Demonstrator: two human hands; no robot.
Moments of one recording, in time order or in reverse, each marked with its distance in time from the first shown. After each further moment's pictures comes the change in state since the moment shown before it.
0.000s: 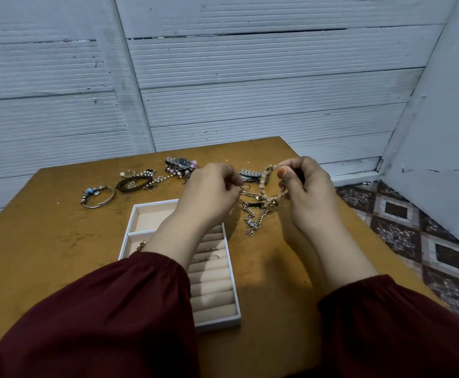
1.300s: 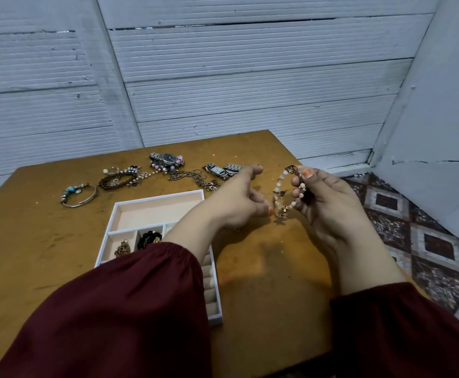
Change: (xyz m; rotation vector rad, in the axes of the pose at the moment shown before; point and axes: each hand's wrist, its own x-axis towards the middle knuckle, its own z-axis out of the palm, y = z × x) left_hand 0.005 0.026 0.040 -0.402 -0.491 -0.081; right_hand -0.004 0.023 -0.041 0.842 -0.095 0.464
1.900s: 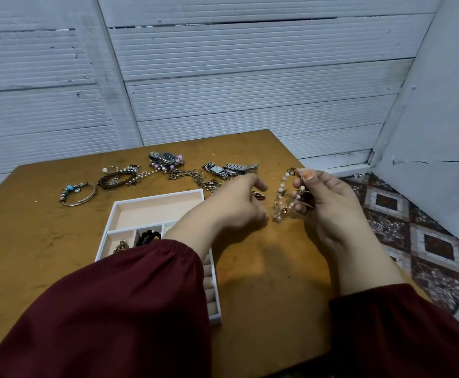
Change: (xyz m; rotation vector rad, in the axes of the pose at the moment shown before) left_hand 0.004 -0.002 0.001 0.156 -0.012 -0.032; right_hand 0.000 0.003 -0.002 -0.133 0.093 -0.037
